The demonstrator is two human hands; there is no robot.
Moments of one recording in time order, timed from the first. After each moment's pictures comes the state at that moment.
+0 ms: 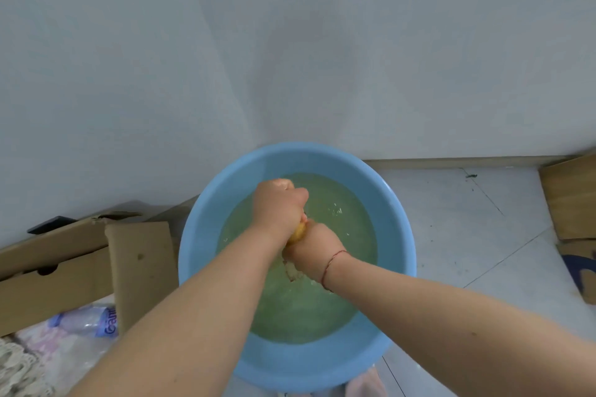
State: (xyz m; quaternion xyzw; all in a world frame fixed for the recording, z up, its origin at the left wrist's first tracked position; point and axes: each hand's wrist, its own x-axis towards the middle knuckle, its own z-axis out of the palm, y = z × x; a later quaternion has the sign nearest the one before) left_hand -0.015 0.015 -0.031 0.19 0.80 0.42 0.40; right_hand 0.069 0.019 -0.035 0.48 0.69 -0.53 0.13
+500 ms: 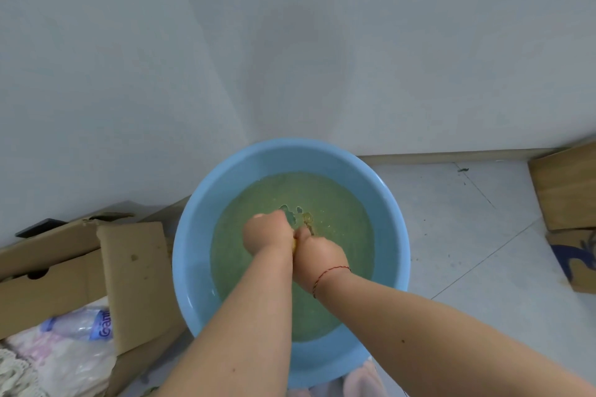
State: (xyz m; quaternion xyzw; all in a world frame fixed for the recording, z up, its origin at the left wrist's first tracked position) left_hand 0.000 -0.001 -0.088 -0.11 0.84 0.41 0.34; right_hand 0.087 0.001 -0.083 0.47 0.81 -0.32 0.17
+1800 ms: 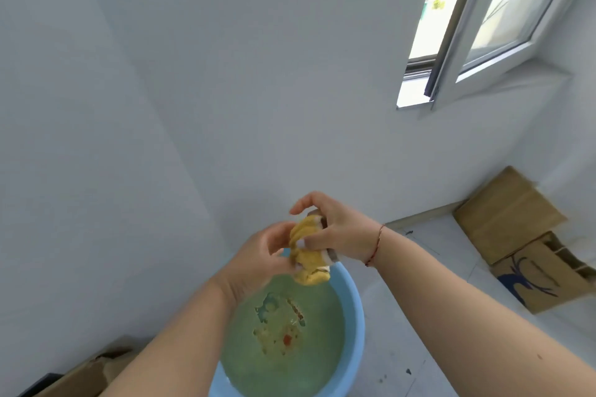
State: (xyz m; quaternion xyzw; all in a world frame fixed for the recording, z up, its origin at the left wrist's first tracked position) left_hand -0.005 -0.033 0.175 0.51 0.53 0.37 0.56; right_hand 0.164 0.037 0.213 0.38 0.69 -0.59 -0.15
